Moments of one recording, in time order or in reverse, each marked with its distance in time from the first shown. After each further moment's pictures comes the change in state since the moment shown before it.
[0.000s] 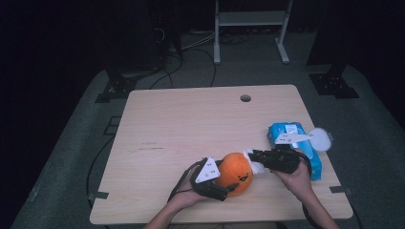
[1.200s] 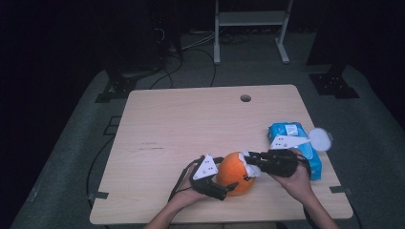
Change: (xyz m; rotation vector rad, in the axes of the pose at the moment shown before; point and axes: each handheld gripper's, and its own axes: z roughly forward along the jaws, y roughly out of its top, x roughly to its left) left arm 0.009 -0.004 0.001 -0.017 -0.001 -0.072; right arm 0.024 0.009 -0.004 0.016 -0.011 -0.131
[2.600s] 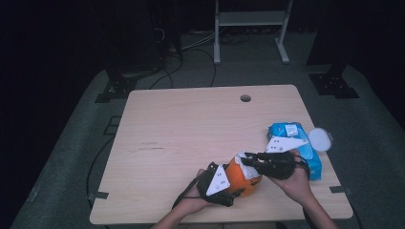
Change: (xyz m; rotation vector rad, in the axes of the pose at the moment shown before) left arm -0.030 0.001 0.012 0.027 0.060 0.196; right arm 0.019 0.012 -0.002 0.009 -0.025 -0.090
